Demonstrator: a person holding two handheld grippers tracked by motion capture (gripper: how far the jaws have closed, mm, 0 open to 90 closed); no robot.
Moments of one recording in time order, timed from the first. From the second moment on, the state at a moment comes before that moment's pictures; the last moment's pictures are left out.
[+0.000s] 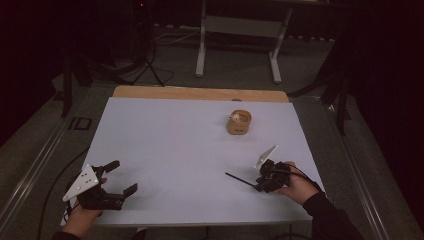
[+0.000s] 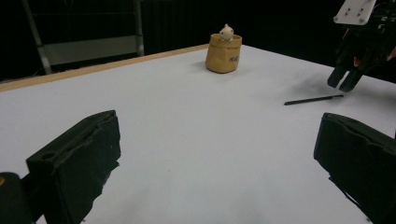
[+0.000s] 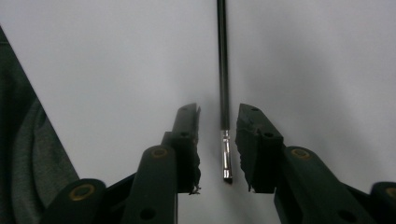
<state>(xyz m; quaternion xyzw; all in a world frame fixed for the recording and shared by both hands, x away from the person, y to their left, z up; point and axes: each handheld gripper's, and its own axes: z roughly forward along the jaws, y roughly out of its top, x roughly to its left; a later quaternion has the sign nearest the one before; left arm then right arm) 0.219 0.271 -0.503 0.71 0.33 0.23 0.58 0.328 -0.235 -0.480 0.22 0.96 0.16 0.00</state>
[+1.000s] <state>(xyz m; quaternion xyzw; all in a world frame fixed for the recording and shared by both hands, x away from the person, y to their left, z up) 0.219 0.270 -0.503 0.71 0.33 0.23 0.57 0.326 -0.219 -0.497 0.19 0.98 0.07 0.04</state>
